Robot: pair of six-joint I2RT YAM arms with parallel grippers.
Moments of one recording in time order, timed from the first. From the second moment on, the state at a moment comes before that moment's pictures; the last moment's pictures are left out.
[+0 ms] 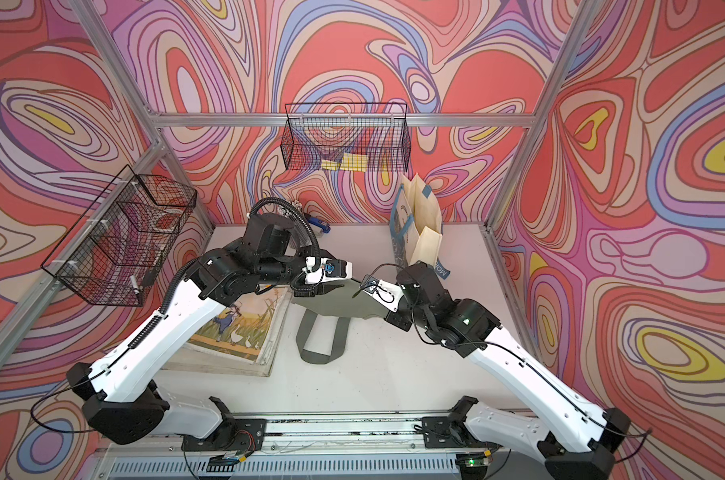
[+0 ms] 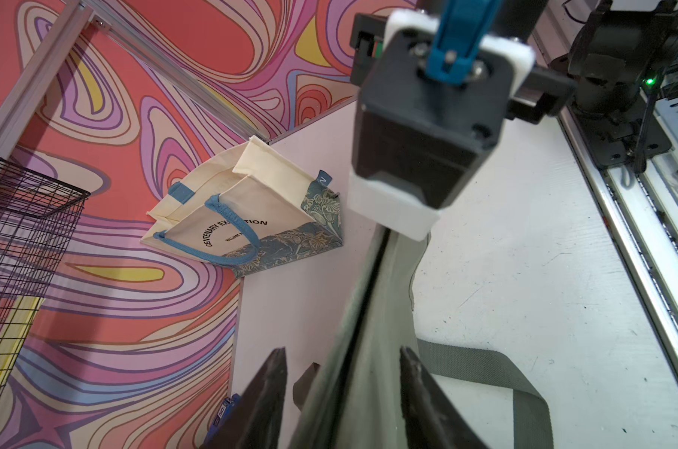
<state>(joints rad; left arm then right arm) -0.72 1.43 1.71 -0.91 0.37 0.91 0.73 1.04 1.19 -0.81 0.13 -0.56</state>
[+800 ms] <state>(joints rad) -0.52 1.27 1.51 -0.65 0.69 0.77 0.66 0.85 0.97 -0.56 -0.15 -0.40</state>
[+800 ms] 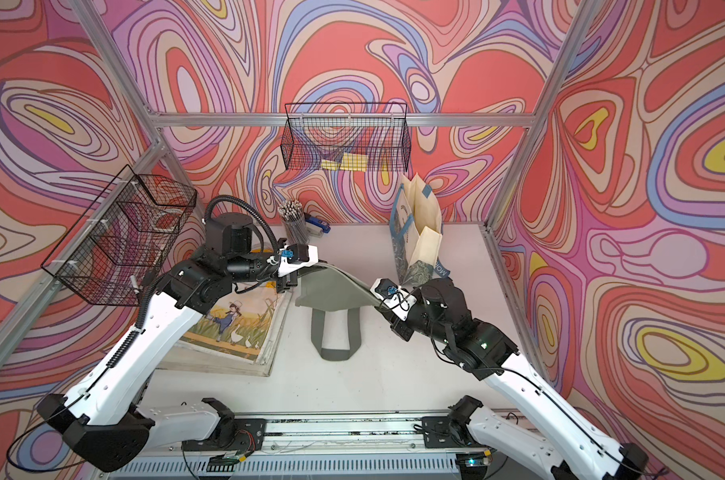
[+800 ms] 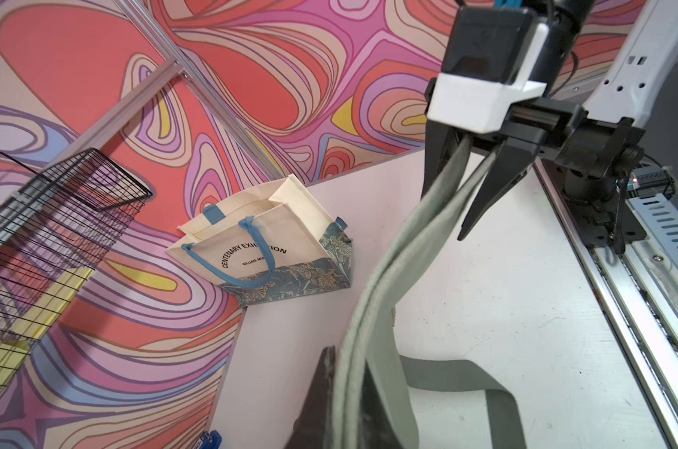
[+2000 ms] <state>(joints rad) -0.74 1.42 1.66 -0.82 0.43 0.88 0.66 1.13 1.31 -0.86 -0.06 -0.51</state>
